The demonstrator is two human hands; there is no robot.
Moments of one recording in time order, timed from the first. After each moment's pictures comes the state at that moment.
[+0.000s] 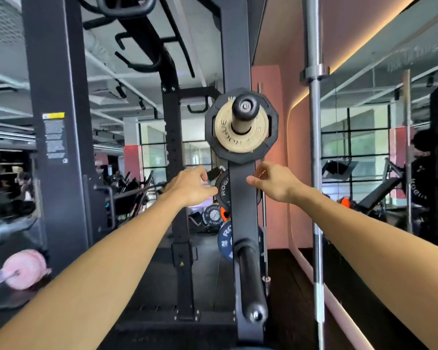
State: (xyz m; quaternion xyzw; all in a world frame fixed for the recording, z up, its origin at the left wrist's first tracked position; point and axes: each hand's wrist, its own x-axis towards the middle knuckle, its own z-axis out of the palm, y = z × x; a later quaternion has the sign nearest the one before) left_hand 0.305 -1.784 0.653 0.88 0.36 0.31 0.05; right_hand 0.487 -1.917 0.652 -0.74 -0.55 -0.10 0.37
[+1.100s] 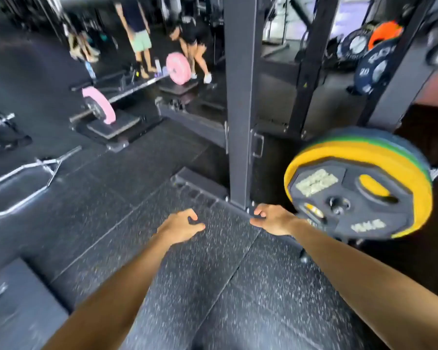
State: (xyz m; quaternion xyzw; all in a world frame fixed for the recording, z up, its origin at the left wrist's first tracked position) left_hand -0.123 -2.063 0.191 0.64 0.70 0.02 0.32; right_hand 0.159 -2.043 0.176 -0.65 -0.68 0.33 -0.01
